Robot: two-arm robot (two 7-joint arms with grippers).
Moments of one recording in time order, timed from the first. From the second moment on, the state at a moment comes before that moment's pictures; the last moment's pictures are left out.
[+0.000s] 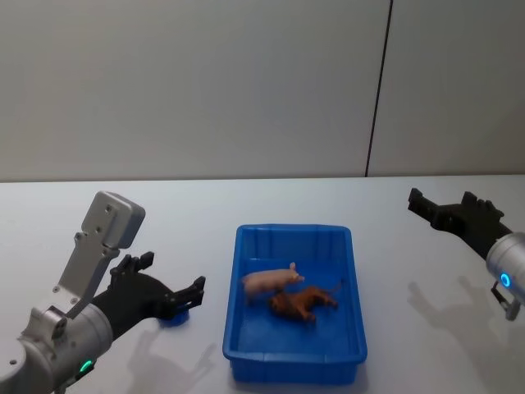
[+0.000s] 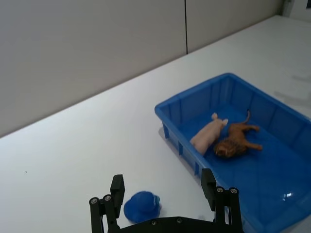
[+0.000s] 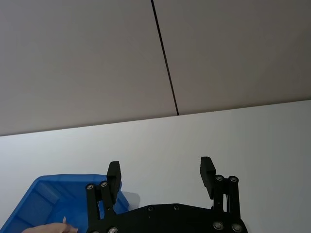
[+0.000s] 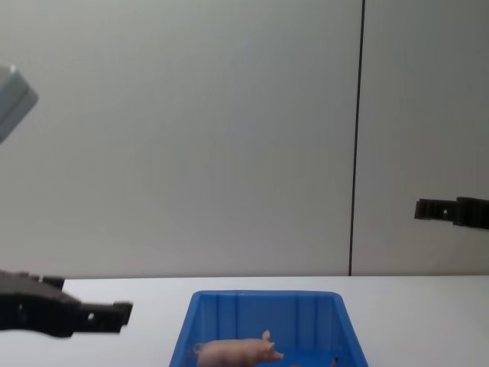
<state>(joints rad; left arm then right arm) -0.05 0.66 0.32 -1.86 -0.51 0.43 -0.04 0.20 0.20 -0.16 -1.64 0.49 0.44 -0.05</state>
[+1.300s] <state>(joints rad) -0.12 0.58 0.34 -1.63 -0.48 0.45 -0.15 0.20 0.20 -0.16 -1.64 0.49 0.44 -0.05</state>
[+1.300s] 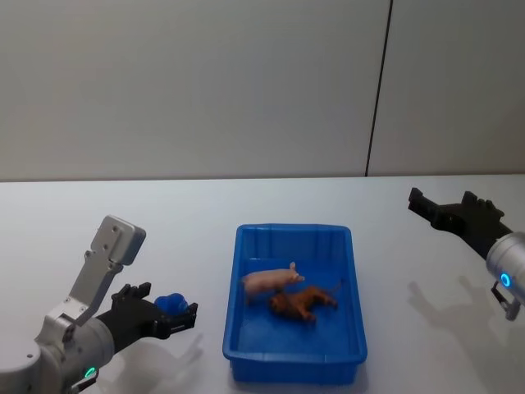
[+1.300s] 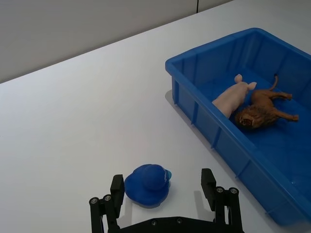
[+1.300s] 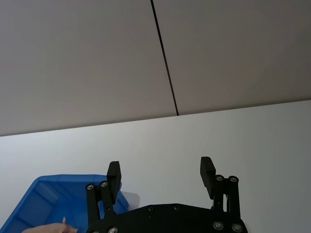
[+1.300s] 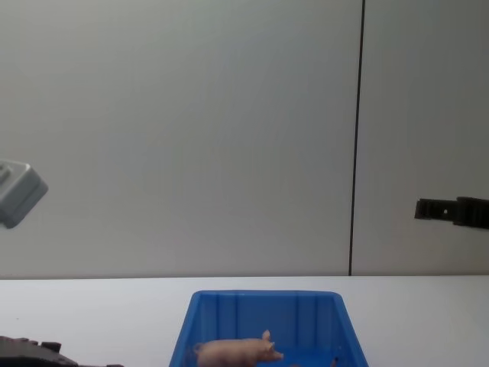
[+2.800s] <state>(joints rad) -0.26 0.49 0.36 -1.42 -0.36 0.47 -0.27 0.20 0.20 -0.16 -1.64 0.49 0.44 -0.05</state>
